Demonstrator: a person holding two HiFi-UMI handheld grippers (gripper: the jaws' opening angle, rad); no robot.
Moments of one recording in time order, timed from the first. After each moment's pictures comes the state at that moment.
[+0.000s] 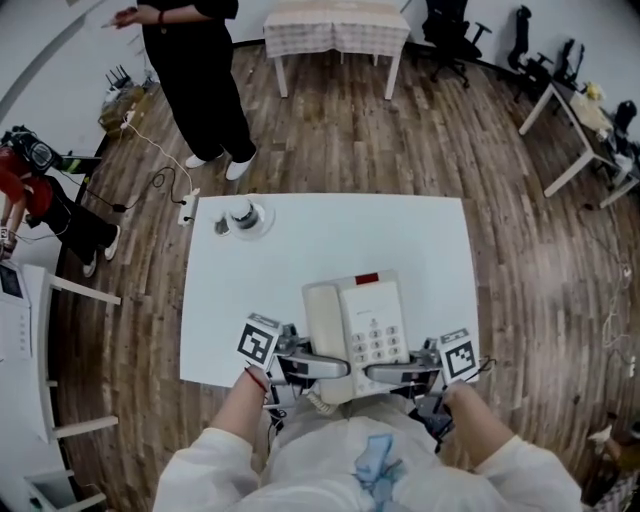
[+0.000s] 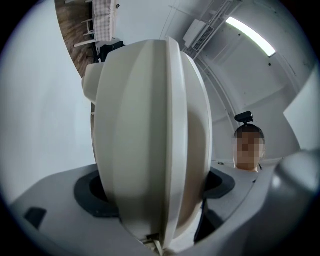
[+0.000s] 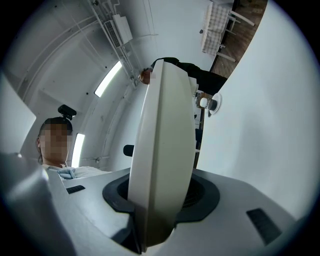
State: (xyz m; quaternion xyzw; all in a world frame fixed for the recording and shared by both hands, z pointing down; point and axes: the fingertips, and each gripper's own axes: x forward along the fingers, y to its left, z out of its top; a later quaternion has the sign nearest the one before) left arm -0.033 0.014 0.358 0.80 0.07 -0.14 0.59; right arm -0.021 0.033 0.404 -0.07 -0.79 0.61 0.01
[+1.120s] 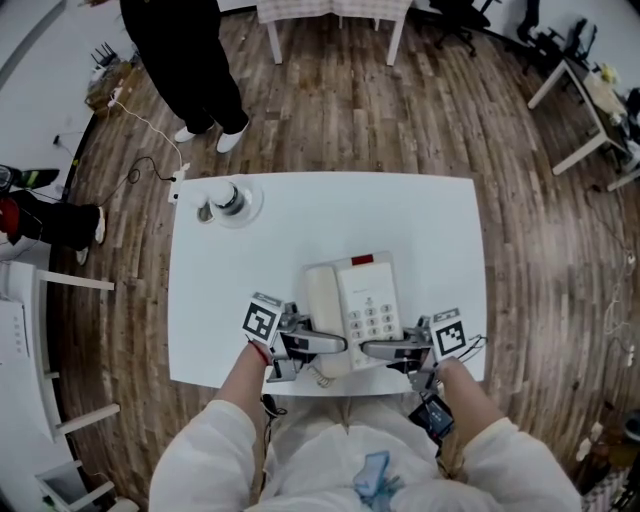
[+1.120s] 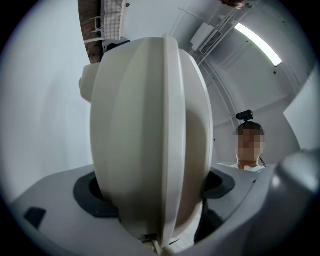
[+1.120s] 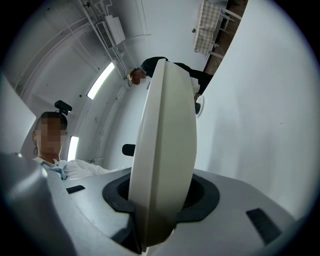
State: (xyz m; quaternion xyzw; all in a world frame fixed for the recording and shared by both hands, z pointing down) left arm -0.040 -0.056 0.457 0.78 0.07 -0.13 0.60; right arm -0.028 -0.034 0.503 -0.06 -0.78 0.62 0.03
